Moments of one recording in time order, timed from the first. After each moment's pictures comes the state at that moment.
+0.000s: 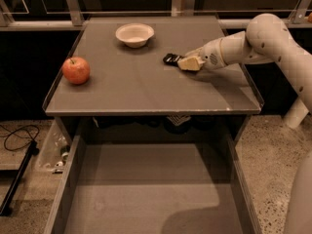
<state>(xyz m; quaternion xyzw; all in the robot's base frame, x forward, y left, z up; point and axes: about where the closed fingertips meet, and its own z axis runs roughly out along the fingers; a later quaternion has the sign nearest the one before) 0.736 -0.122 0.834 -0.40 0.78 0.26 0.41</state>
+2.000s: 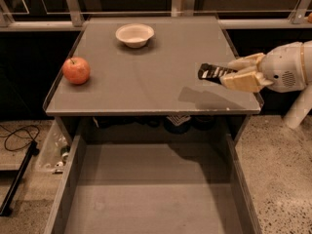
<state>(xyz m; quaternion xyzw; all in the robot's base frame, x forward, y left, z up) 0.534 -0.191 0.921 -0.44 0.76 0.22 0.43</state>
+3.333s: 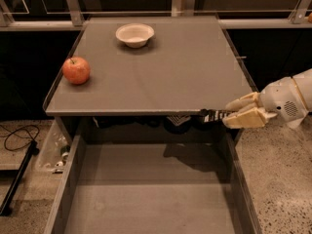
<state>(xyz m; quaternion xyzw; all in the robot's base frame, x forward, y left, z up) 0.475 -0.204 0.841 -0.46 0.78 0.30 0.29</state>
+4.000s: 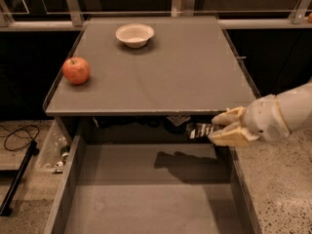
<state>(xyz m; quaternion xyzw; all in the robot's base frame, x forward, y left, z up) 0.445 -0.164 0.820 -0.49 0.77 0.27 0.30</state>
